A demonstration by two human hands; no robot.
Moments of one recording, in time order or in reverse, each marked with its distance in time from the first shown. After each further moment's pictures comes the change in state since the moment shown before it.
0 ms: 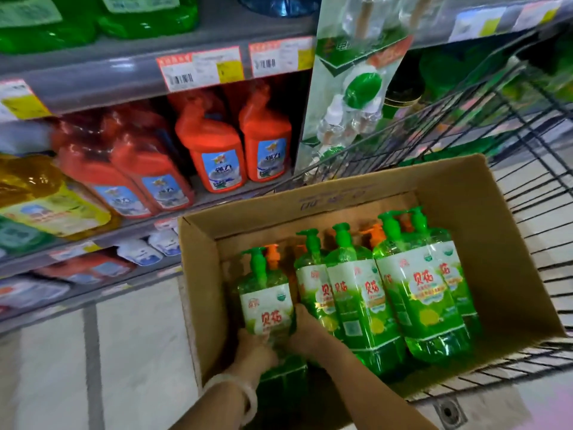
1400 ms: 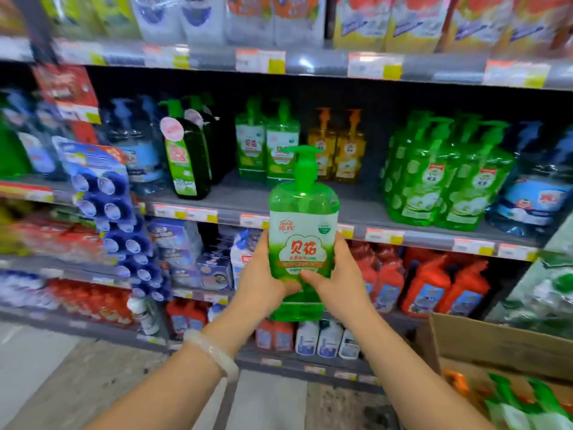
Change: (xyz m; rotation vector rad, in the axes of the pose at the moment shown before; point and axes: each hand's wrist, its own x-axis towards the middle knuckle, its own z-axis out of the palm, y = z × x) left_hand -0.257 -0.085 -0.462 -0.268 0.455 1.183; right_hand -0.288 -0.351 0.243 0.037 0.284 -1.221
